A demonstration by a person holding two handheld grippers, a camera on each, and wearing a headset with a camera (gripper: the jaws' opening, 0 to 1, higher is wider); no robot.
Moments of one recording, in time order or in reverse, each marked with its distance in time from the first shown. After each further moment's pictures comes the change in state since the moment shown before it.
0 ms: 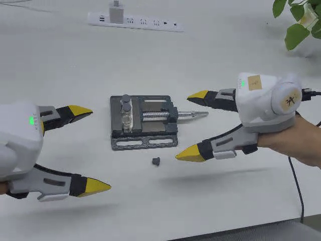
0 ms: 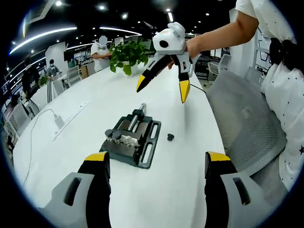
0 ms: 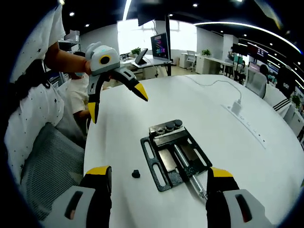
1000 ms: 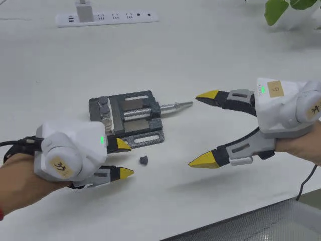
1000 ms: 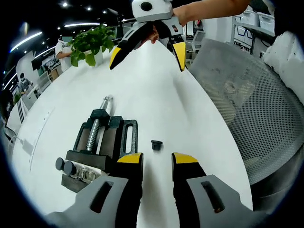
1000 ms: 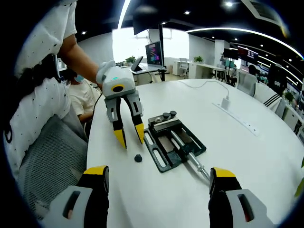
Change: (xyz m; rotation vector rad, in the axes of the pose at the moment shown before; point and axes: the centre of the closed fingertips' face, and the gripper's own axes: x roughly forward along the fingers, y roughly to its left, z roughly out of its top) left arm 0.105 -0.032 -0.023 0.176 0.146 -0.209; right arm -0.032 0.008 -0.033 0.035 -0.084 -0.051
